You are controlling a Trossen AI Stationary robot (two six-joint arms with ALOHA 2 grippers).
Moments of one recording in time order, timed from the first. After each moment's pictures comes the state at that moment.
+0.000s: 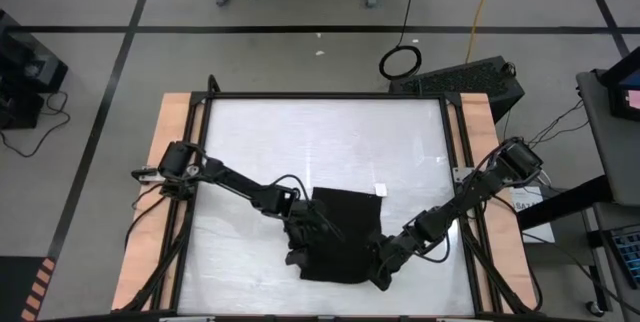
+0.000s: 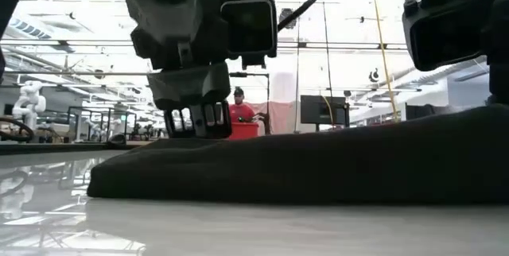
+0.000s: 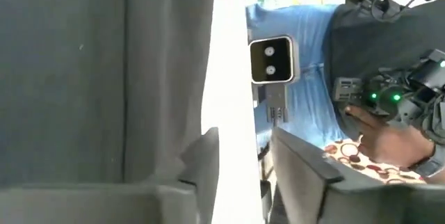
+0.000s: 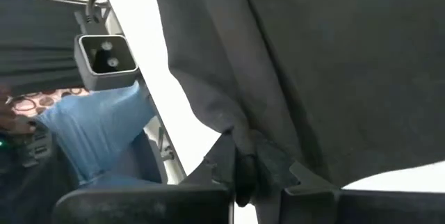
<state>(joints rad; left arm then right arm) -0.24 1.98 1.12 0.06 0.84 -0.62 0.61 1.68 0.79 0.09 -0.11 1.38</state>
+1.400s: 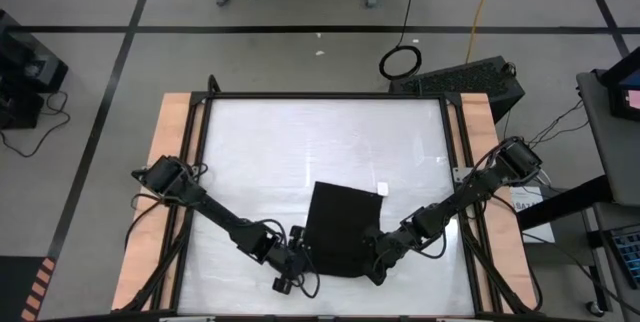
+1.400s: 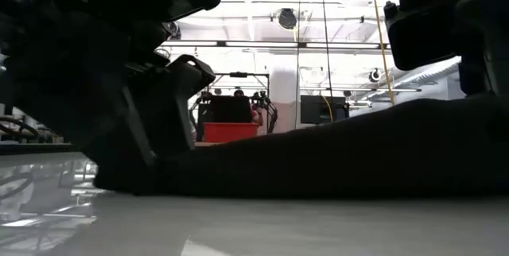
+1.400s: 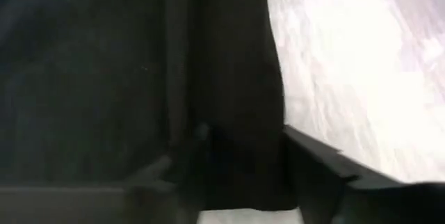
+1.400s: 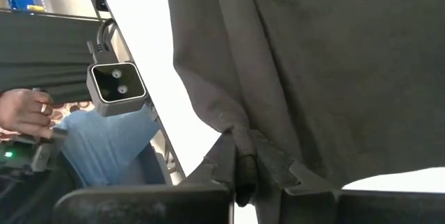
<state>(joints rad) -0.55 1.96 1.12 -0.15 -0.13 -0.21 0.58 1.68 0.79 0.11 -0.10 1.37</state>
